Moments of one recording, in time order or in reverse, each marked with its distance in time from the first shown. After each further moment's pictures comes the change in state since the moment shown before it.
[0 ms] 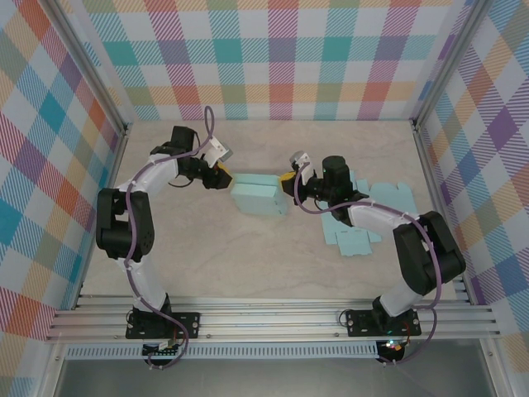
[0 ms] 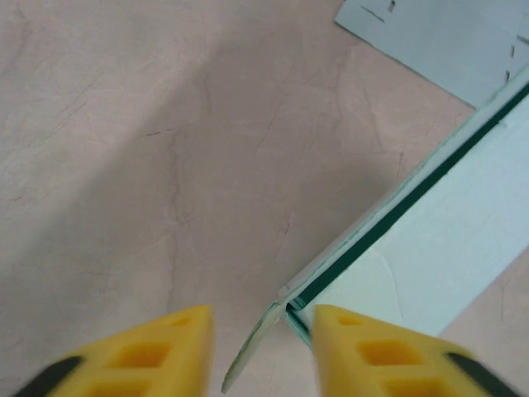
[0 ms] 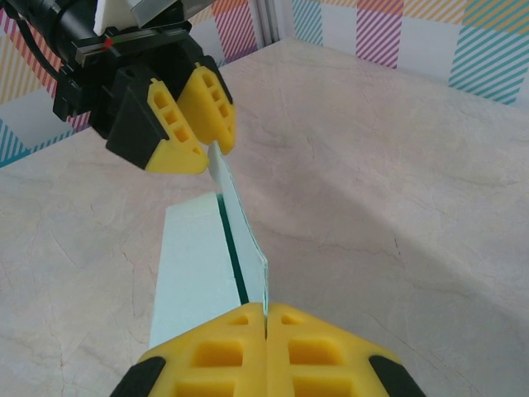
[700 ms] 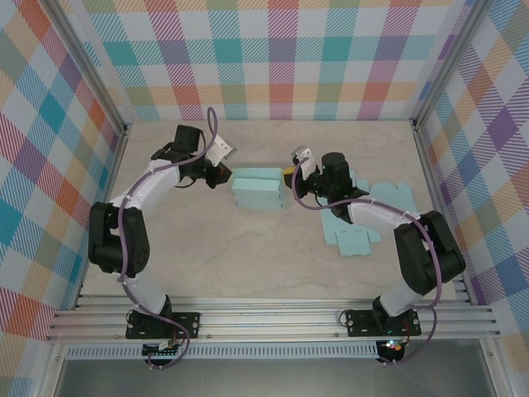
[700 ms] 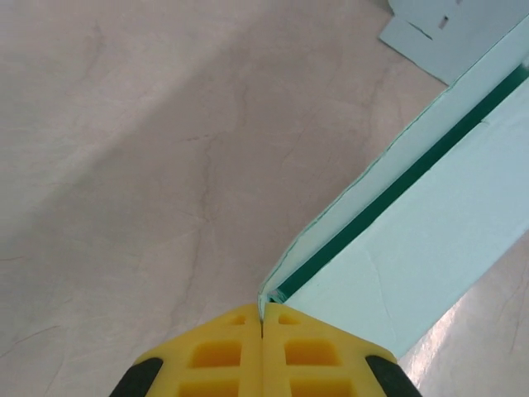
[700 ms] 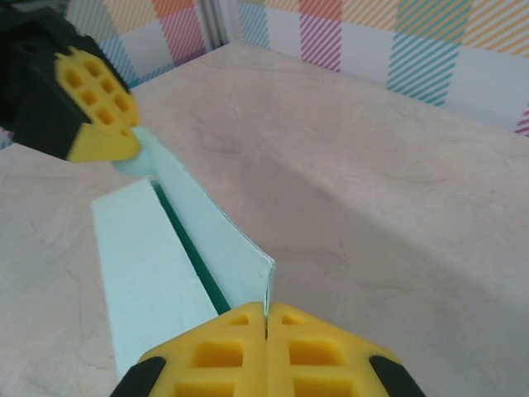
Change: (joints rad) left arm -0.097 -0.173 -0.085 0.082 -0.234 -0.183; right arm 0.000 -0.003 0.044 -0.055 0.139 -0.006
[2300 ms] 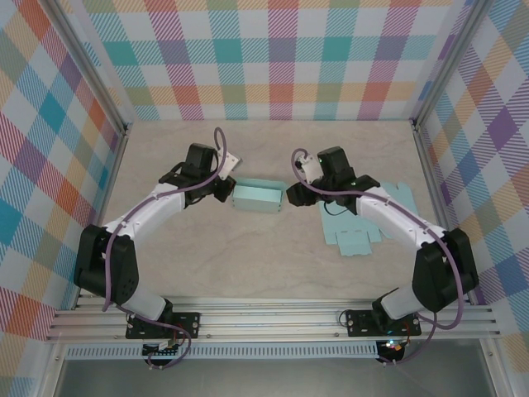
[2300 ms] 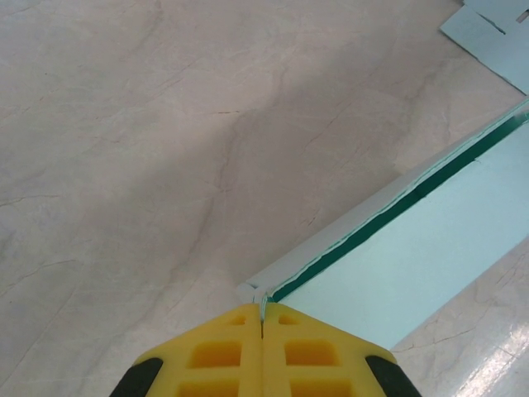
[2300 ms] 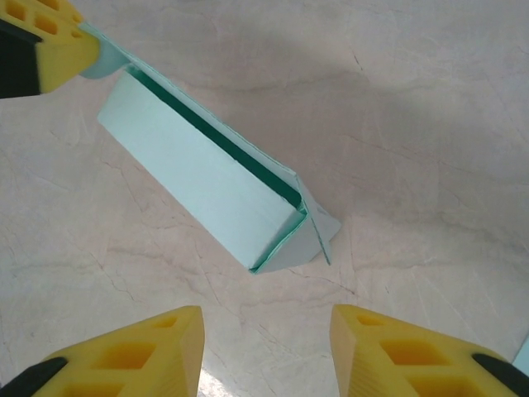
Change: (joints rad) left arm -0.146 -0.178 -0.231 0.163 -0.302 -0.206; right arm 0.033 -0.107 0.201 -0.752 0.076 0.105
